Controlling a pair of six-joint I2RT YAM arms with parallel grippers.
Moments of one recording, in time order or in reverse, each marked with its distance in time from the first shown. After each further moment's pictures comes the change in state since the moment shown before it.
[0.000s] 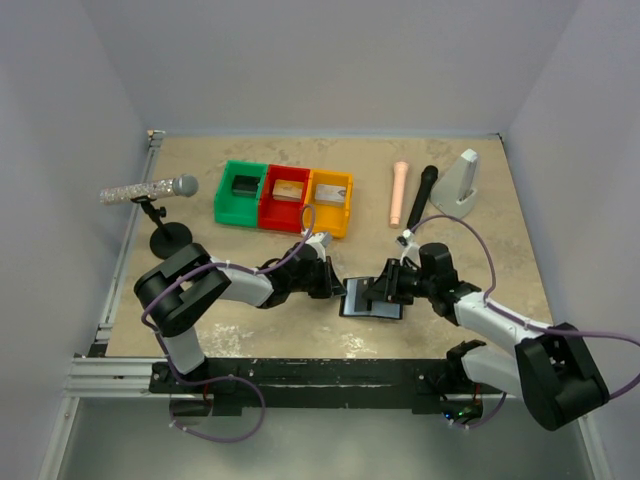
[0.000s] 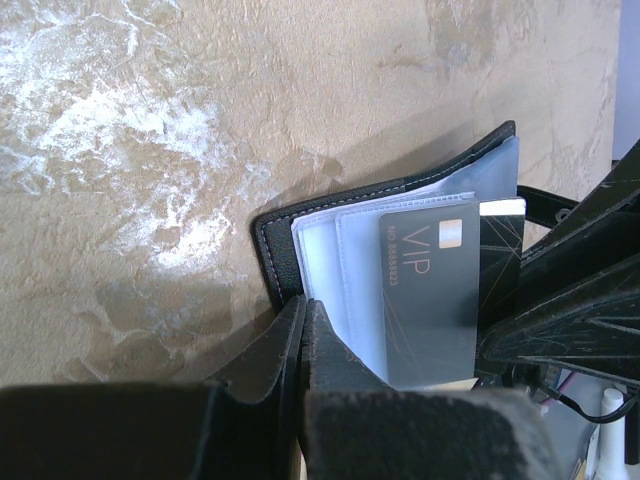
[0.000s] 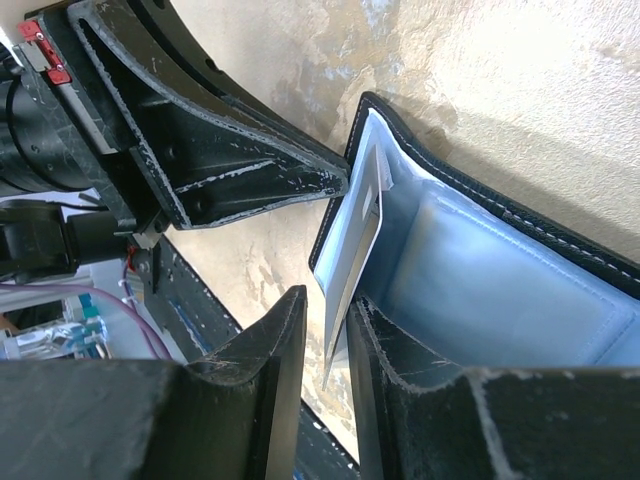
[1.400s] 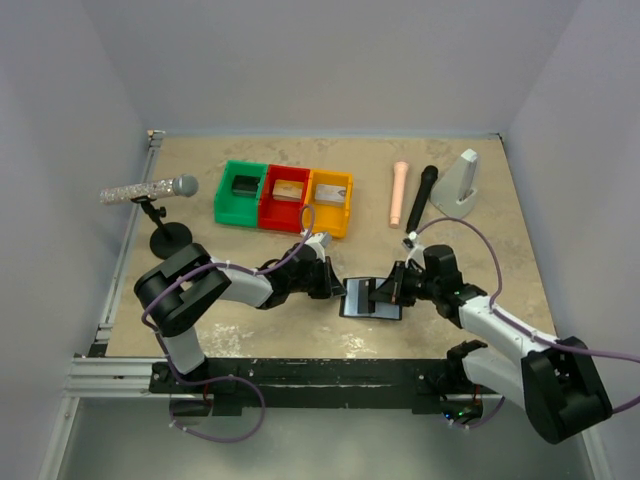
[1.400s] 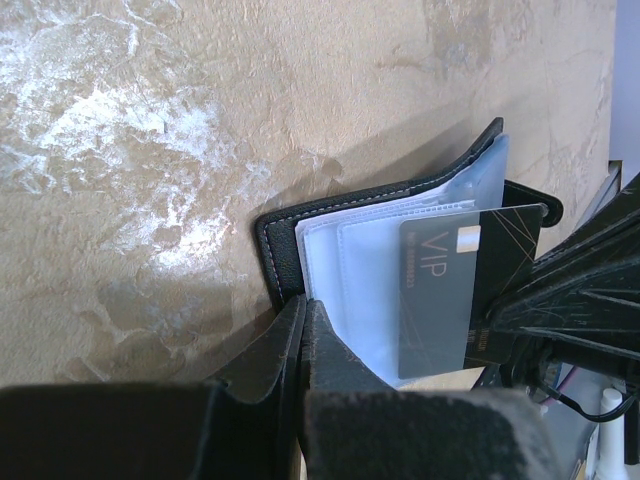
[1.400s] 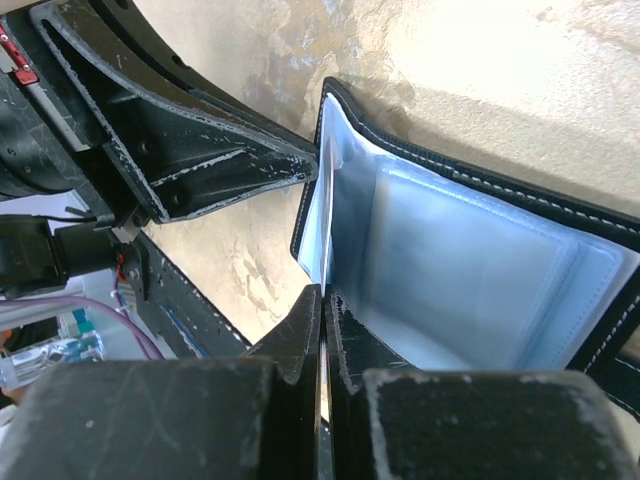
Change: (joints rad) left arm 0.002 0.000 -0.010 0.018 0.000 0.000; right arm -0.026 -0.066 -0.003 -0.105 0.033 -0.006
